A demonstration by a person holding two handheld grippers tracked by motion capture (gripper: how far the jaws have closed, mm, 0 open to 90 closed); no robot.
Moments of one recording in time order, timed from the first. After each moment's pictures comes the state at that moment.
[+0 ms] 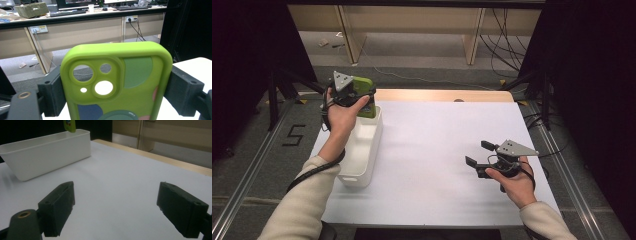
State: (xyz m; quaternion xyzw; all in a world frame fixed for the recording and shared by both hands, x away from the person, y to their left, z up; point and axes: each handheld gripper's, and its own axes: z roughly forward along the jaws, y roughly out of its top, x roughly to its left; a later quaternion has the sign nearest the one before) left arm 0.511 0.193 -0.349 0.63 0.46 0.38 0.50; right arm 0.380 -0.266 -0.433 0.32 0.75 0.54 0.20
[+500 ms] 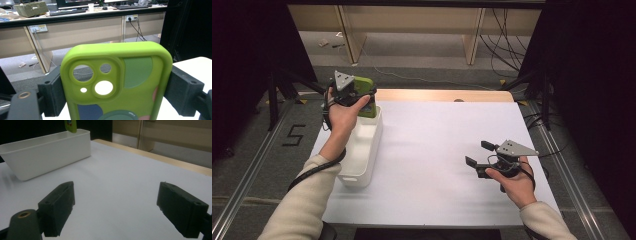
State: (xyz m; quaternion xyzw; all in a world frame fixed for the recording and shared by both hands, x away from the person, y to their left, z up) left arm 0.515 0.192 -0.351 0.63 0.47 0.37 0.50; right arm 0.380 -0.265 -0.433 0.32 0.75 0.54 0.20
